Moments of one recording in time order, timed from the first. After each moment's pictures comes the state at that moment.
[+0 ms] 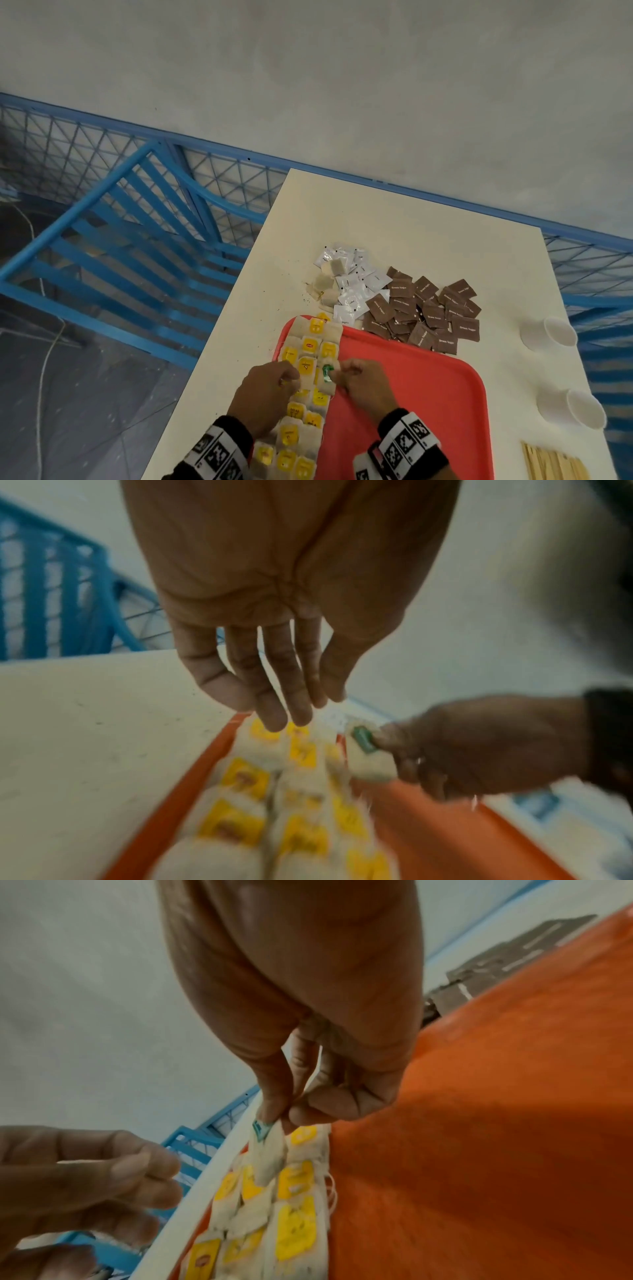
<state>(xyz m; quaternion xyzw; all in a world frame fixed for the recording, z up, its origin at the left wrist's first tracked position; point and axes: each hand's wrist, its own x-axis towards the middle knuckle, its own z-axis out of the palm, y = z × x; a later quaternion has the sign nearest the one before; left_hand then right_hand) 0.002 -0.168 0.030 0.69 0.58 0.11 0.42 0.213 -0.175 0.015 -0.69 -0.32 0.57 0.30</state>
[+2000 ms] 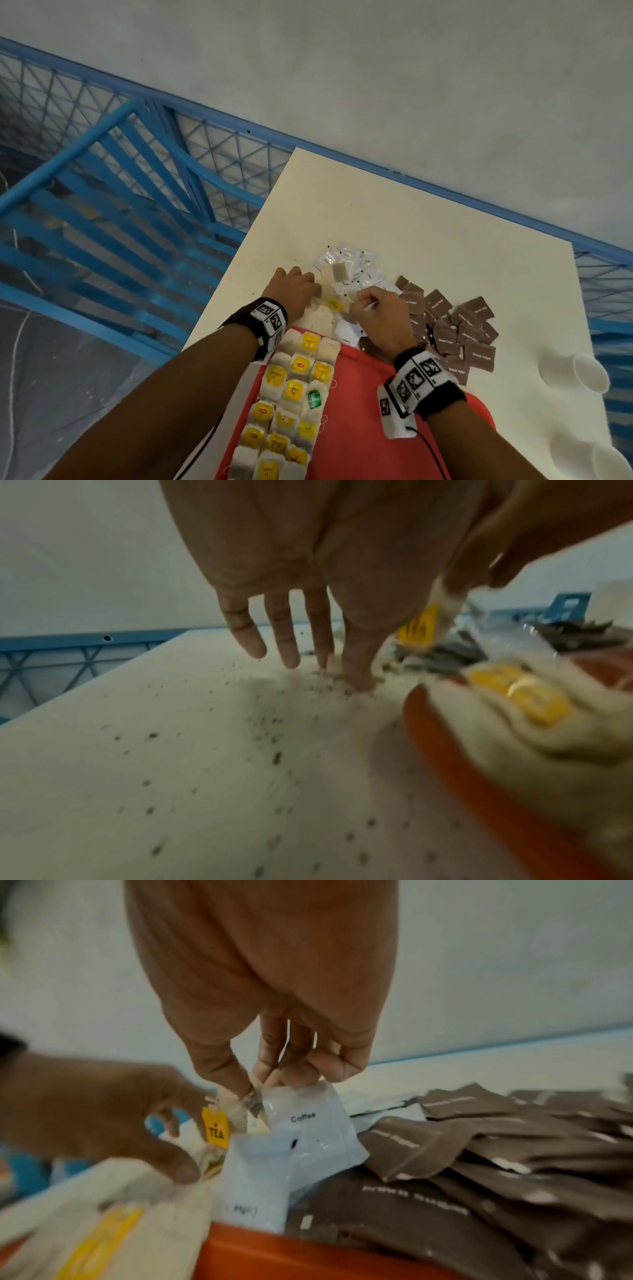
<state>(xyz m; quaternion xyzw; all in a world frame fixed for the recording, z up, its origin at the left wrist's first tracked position) 0.067 0.031 -0.013 0.87 0.46 -0.10 0.11 0.261 -0.034 0.022 -0.72 -0.57 0.32 0.23</state>
